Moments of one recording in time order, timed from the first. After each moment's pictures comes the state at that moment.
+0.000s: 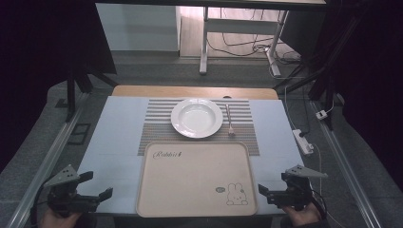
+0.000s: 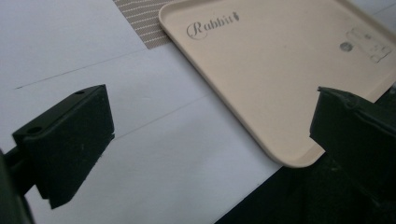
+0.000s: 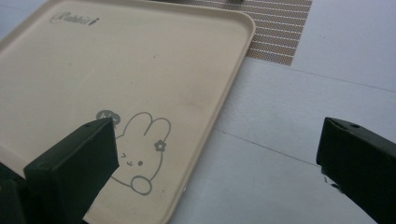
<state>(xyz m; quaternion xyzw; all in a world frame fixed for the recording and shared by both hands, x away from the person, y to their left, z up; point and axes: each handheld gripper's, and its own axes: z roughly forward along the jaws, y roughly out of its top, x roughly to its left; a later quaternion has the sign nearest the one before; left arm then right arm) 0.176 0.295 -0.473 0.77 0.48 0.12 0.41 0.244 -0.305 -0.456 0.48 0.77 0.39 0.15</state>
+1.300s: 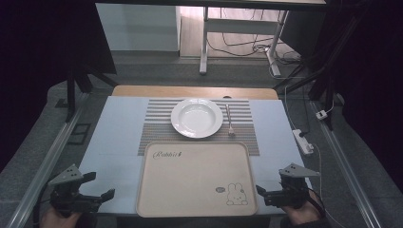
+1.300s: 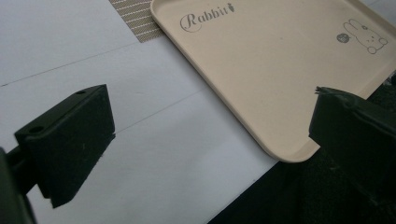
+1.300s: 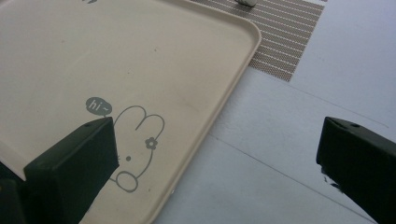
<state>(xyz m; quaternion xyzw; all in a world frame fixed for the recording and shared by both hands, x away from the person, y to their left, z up) 0.180 0.293 -0.474 0.77 0.47 0.11 0.41 0.246 -0.294 -0.452 0.42 0.81 0.36 0.19</state>
